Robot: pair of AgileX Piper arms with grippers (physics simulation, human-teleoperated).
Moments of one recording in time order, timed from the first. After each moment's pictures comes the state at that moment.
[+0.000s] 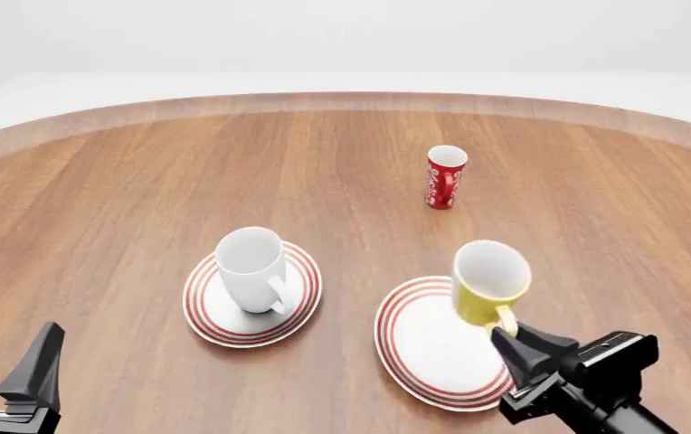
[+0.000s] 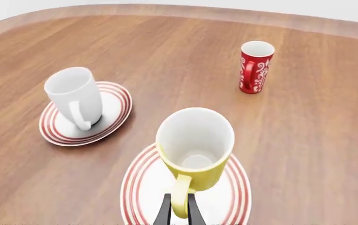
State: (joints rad) left arm 0.00 0.01 0.00 0.00 0.00; right arm 0.45 1.06 0.00 -0.72 0.08
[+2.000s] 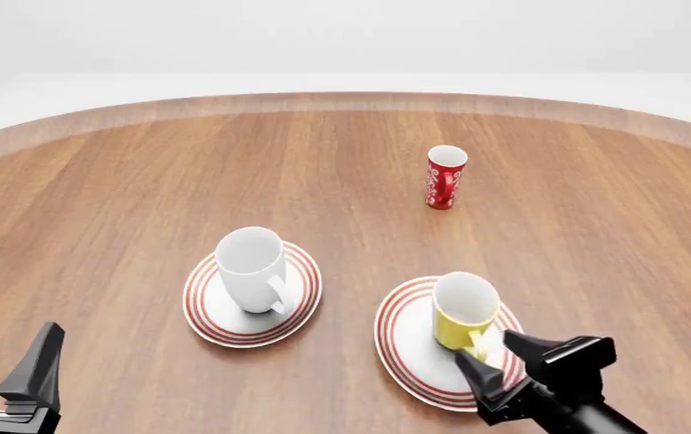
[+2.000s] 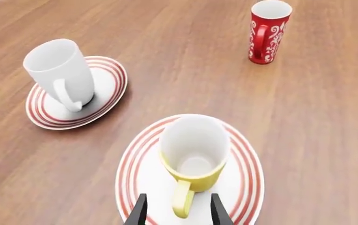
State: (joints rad) left arm 0.00 0.01 0.00 0.00 0.00; right arm 0.47 1.41 0.00 -0.95 0.12
